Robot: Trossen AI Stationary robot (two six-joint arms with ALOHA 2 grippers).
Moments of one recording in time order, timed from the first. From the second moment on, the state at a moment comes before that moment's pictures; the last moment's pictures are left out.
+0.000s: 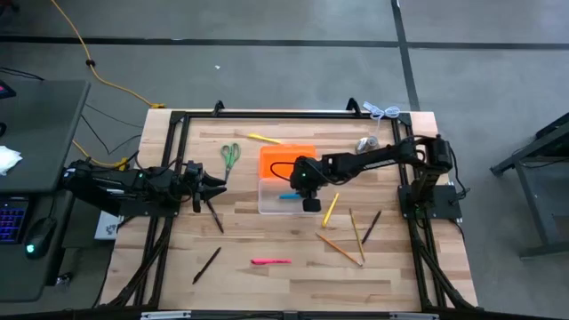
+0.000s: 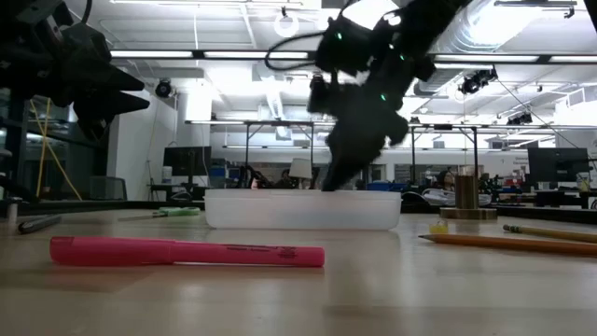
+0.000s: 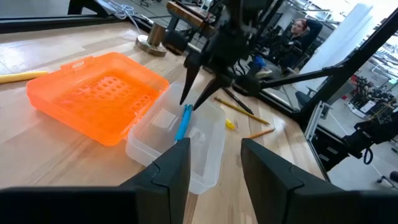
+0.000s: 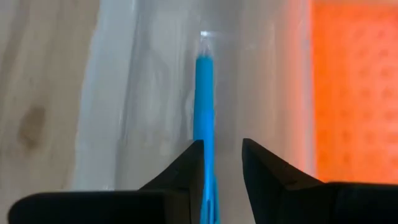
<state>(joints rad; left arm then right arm) -0.17 0.11 0.08 -0.12 -0.28 -0.53 -0.09 1.81 1.12 -0.30 -0.08 -0.14</state>
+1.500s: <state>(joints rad) -0.17 0.11 0.08 -0.12 -0.28 -0.53 -0.08 1.74 1.48 -0.91 -0.24 -0.33</state>
